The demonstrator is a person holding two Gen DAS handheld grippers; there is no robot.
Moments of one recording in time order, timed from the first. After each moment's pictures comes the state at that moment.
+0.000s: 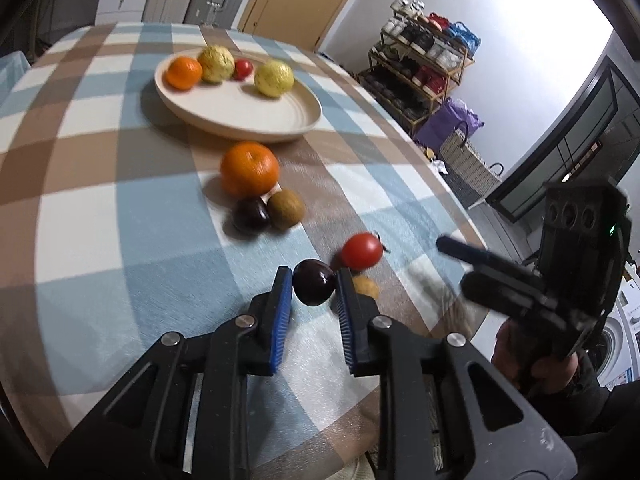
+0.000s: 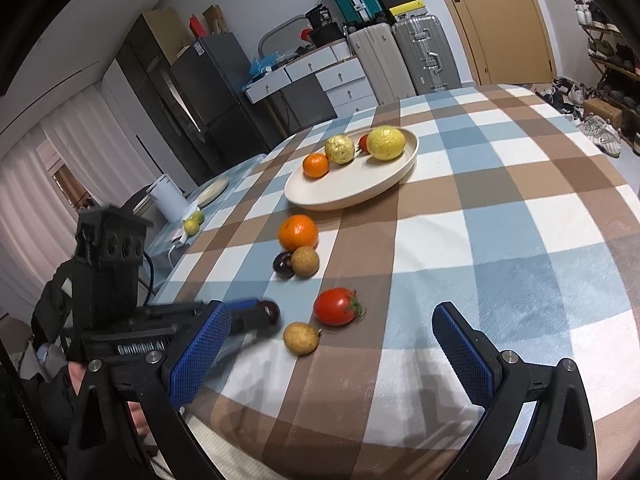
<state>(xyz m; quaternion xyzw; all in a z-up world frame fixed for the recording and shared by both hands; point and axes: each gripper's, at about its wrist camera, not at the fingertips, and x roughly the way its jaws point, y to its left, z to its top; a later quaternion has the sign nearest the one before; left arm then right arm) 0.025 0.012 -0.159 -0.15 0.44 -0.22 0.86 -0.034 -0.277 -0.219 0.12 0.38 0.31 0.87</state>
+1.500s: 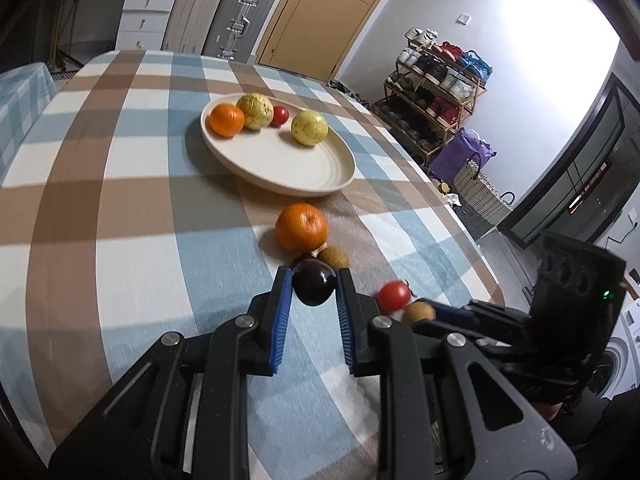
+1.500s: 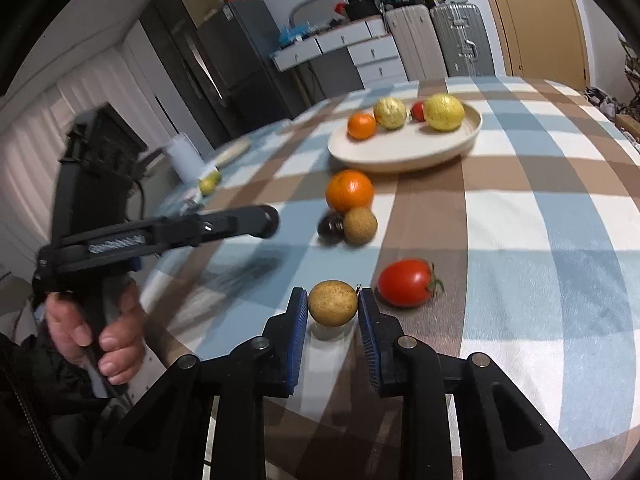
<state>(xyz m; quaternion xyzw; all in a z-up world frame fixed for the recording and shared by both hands) 0.032 0.053 -0.135 -0.16 0.40 -0.19 0.88 -0.036 -0.229 -0.228 0.07 0.38 0.35 0.85</state>
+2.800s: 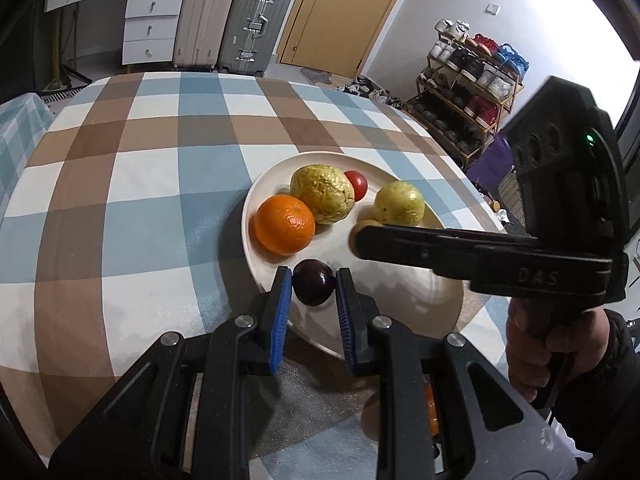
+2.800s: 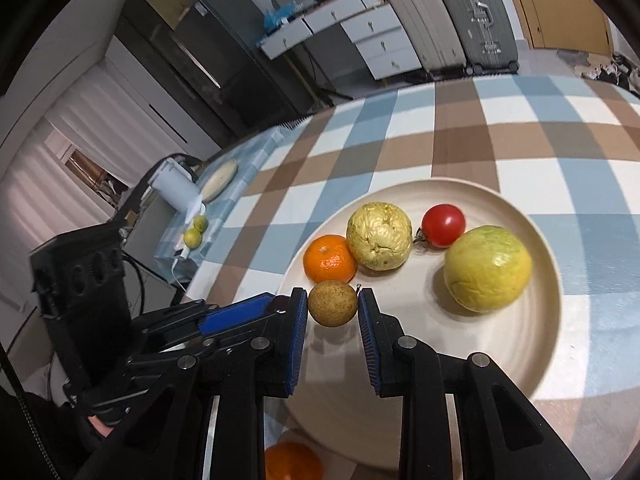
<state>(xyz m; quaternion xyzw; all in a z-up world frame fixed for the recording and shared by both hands) 0.219 0.081 -0.155 -0.12 0.42 -0.15 0.89 0.211 -0.154 -0.214 0.10 0.47 0.37 0.80</state>
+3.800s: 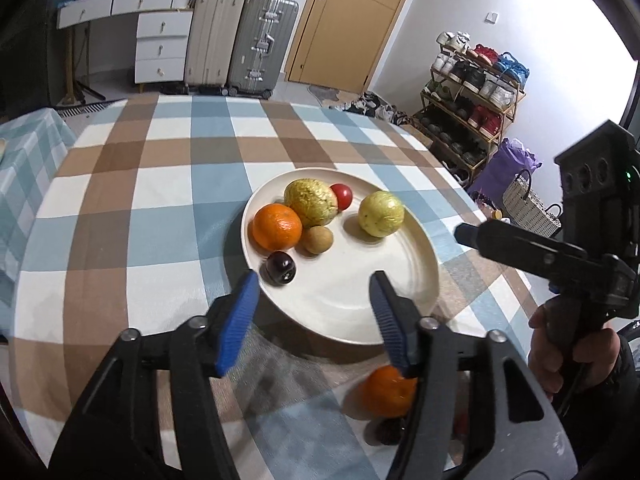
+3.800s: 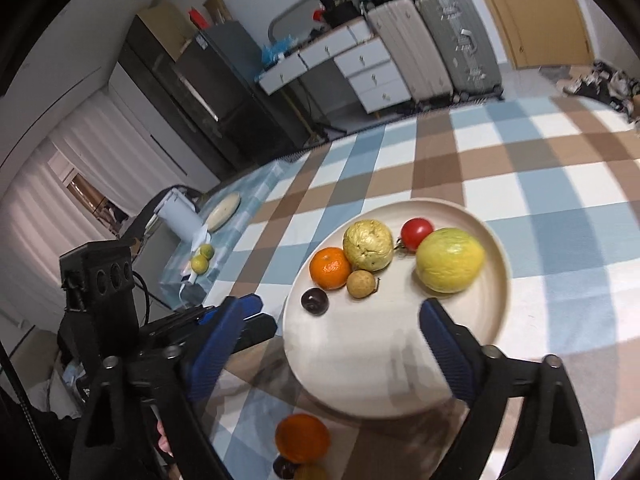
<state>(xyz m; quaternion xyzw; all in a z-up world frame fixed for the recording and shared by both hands) 0.171 0.070 -0.119 -0.11 0.39 -0.12 0.91 0.159 -0.207 -0.178 0.14 0.39 0.35 0.84</state>
